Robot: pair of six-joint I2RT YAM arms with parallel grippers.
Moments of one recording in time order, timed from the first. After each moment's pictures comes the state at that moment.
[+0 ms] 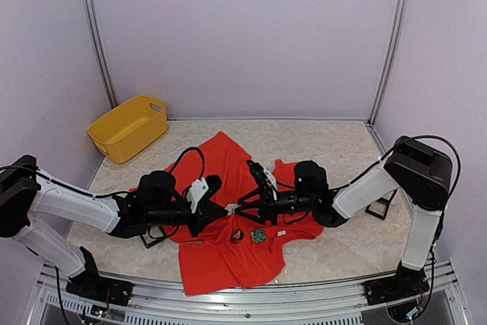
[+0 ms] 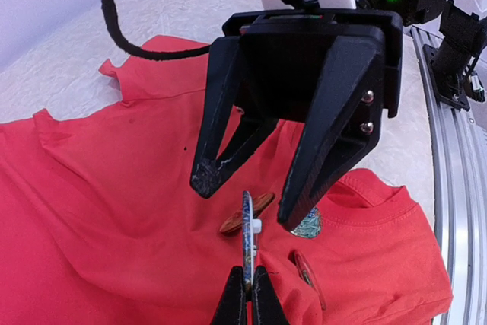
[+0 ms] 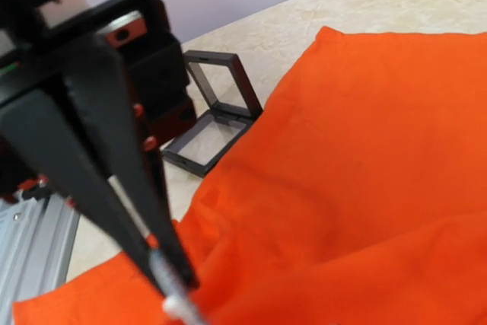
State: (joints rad) left arm -0.92 1.43 0.49 0.54 0.23 0.06; right arm 0.87 1.90 0.76 0.92 -0.62 0.20
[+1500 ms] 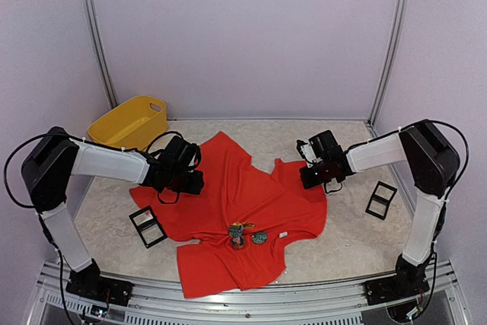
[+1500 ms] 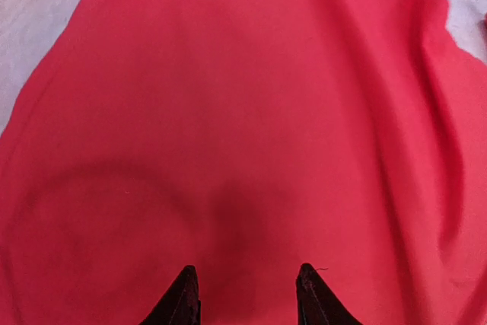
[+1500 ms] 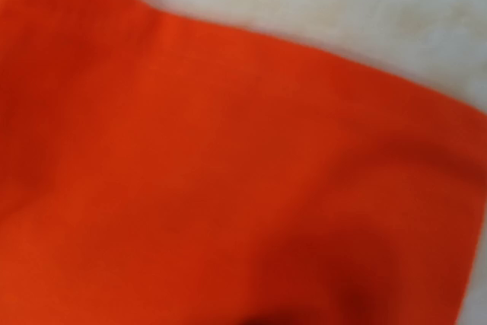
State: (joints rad) left arm -0.68 1.73 0.97 -0.12 -0.19 -0.36; right arm 0.50 1.90 1.03 -0.04 0.06 0.08
